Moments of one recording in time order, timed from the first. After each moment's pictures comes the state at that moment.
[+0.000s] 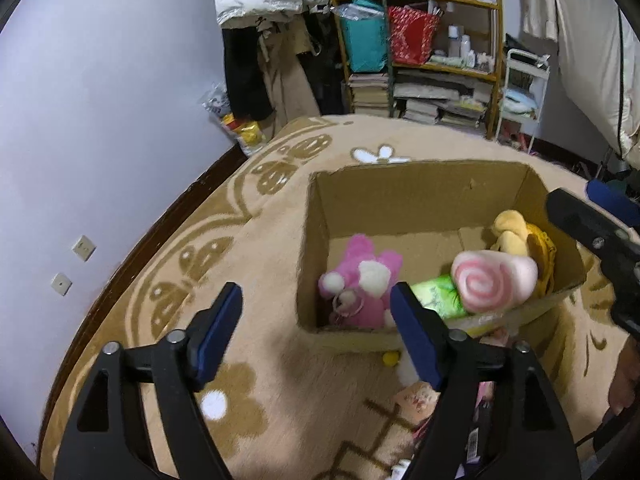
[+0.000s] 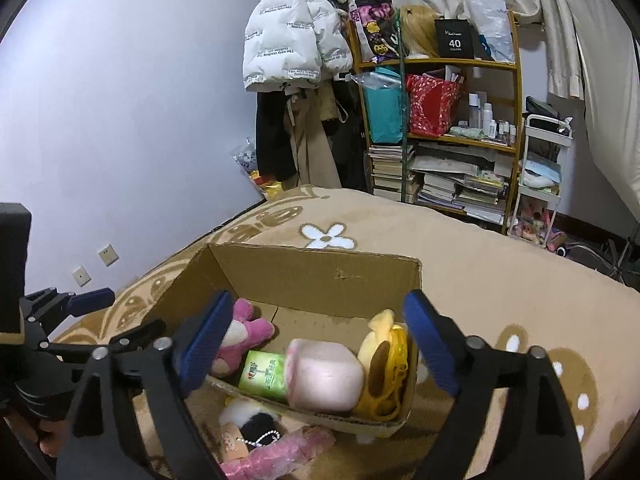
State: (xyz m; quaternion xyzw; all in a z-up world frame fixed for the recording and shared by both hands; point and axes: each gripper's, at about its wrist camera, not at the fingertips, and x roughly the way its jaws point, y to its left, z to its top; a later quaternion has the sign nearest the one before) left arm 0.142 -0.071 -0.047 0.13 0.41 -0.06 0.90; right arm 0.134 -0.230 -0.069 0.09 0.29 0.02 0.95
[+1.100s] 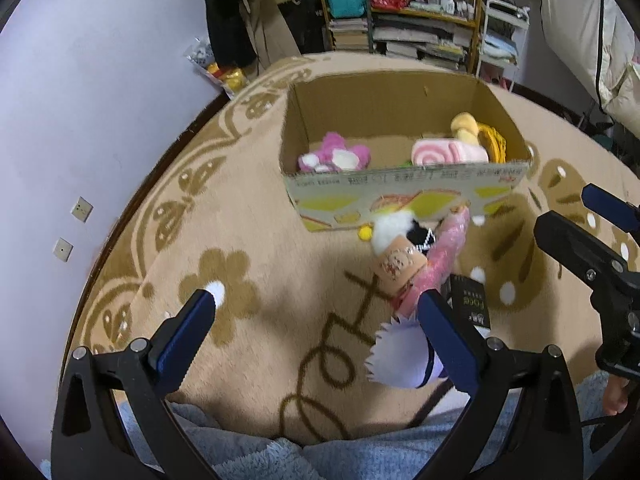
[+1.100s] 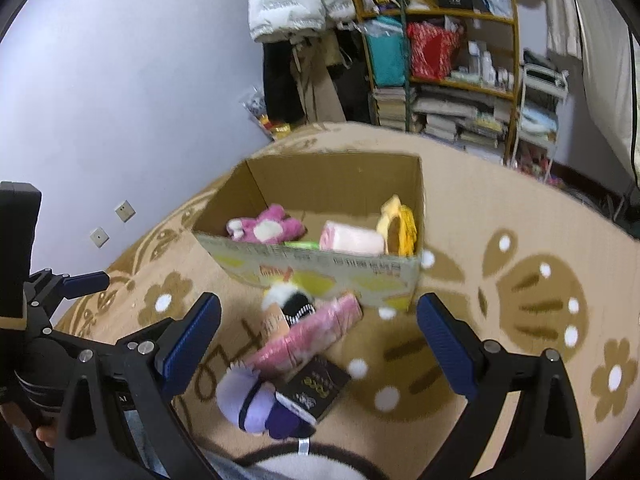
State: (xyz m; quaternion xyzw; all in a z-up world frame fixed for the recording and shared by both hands) left arm 0.058 -0.058 -0.046 0.15 0.50 -0.08 0.85; right arm 0.050 -0.209 -0.078 0.12 0.40 0.03 0.91
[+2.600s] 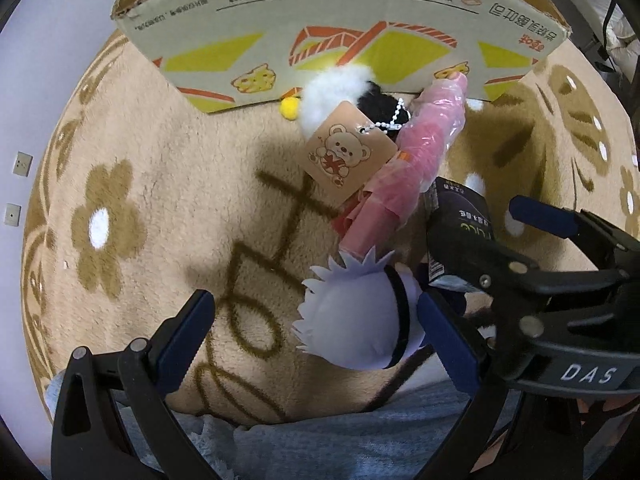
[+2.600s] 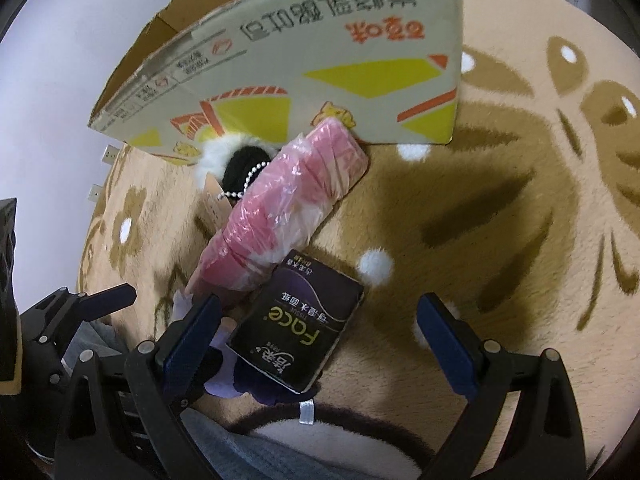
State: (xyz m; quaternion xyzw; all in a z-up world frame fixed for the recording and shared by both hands) left arm 0.076 -0.090 -0.151 0.14 0.66 -0.12 0.73; right arm 0.097 -0.199 -0.217 0.21 0.59 0.06 0.77
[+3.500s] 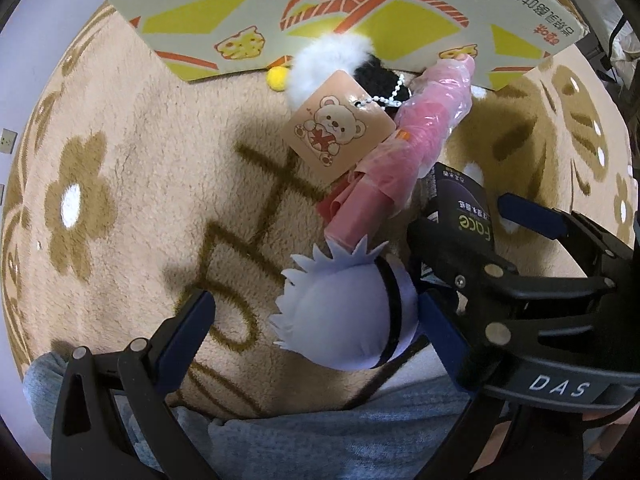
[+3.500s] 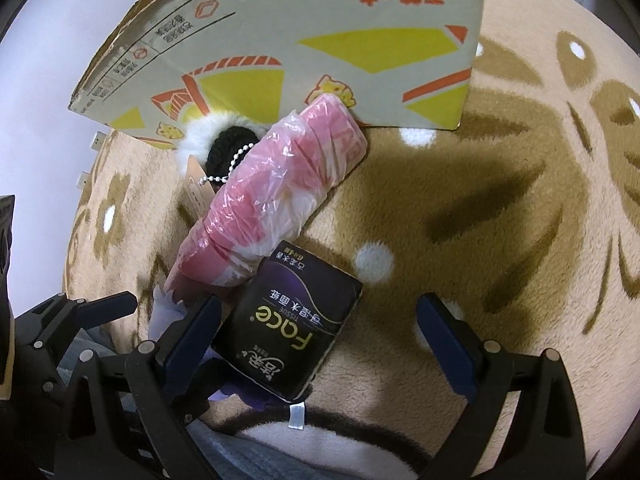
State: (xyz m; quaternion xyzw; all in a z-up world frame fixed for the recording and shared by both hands) left arm 0.073 -0.087 -0.183 0.11 0.69 -0.13 0.70; right arm 0.104 -0.191 -0.228 0.19 0.61 0.06 0.77
